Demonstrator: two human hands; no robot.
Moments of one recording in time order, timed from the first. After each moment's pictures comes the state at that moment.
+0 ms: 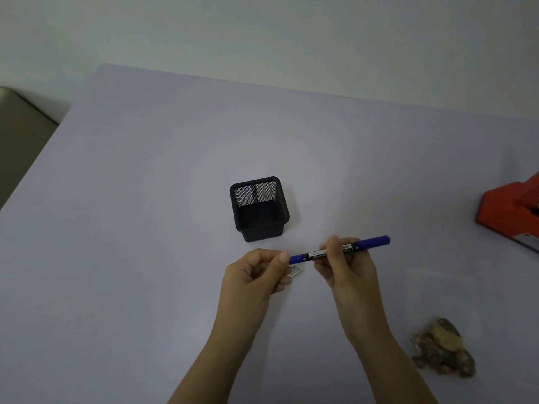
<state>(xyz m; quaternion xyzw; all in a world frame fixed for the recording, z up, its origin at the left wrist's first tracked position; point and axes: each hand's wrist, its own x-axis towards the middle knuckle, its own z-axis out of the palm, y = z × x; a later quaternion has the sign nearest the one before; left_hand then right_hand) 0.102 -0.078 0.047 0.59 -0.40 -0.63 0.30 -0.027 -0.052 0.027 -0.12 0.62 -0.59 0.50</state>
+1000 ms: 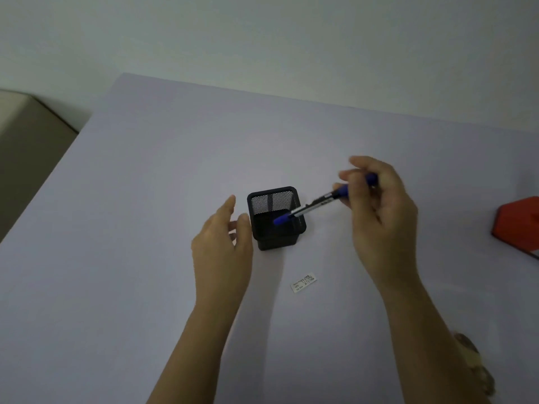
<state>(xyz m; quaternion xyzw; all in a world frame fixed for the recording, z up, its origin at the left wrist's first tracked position) 0.130 -0.131 0.061 0.69 -0.55 -0.33 0.32 -0.038 -0.116 0.081 -0.46 0.62 -0.58 0.26</state>
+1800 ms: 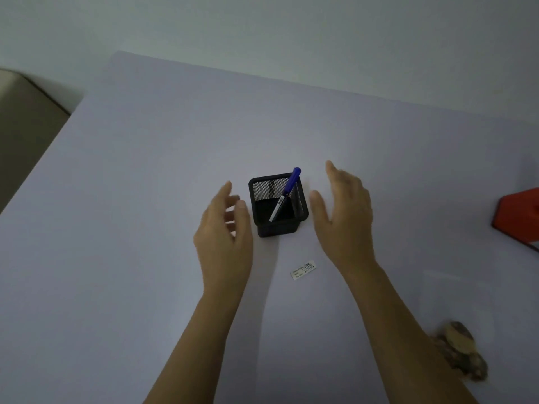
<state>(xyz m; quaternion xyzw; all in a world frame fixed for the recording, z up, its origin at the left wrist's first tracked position) 0.132 -0.128 0.032 0.67 -0.54 -0.31 0.40 -0.030 -0.126 0.005 -0.56 0.75 -0.32 0.13</state>
